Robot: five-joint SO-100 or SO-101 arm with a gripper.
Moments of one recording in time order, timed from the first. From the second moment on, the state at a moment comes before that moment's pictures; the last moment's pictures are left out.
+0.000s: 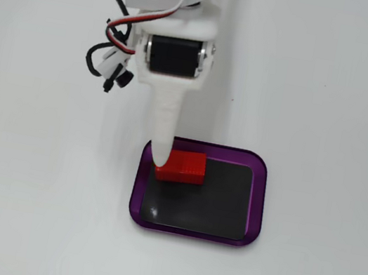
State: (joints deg) arm 5.8 76.7 71.9 72.5 -11.4
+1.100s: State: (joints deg) arm 5.2 65.8 71.7 65.7 -11.4
